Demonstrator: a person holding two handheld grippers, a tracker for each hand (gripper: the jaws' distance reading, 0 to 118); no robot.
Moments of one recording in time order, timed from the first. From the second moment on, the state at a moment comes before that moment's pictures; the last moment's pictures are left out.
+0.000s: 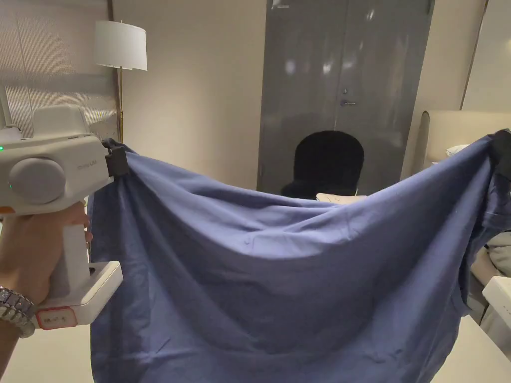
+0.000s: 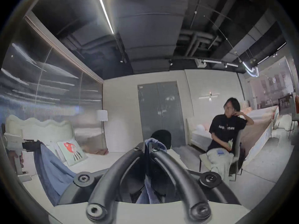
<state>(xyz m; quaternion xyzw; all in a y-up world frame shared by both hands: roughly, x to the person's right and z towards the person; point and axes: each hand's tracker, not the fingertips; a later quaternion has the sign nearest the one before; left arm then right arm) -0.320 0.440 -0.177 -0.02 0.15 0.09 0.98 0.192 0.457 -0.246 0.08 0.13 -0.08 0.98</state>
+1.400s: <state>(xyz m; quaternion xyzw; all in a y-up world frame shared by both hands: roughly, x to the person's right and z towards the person) -0.394 0.451 -0.440 0.01 0.16 0.10 0.98 0.113 0.480 -0.517 0.09 0.09 -0.06 0.99</state>
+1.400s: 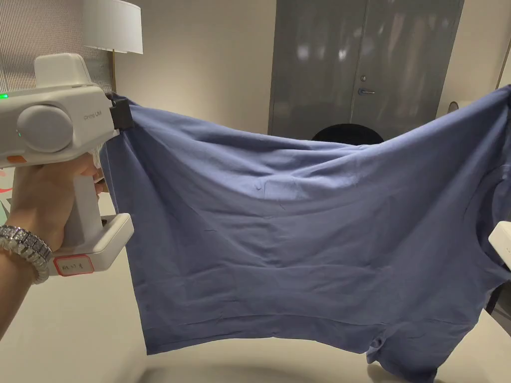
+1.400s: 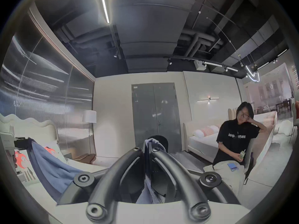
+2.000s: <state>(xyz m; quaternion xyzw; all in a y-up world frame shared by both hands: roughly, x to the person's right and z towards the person) -0.355 0.345 -0.303 -0.08 0.15 0.12 0.98 0.167 0.362 -0.375 -0.02 0.09 -0.06 0.99</state>
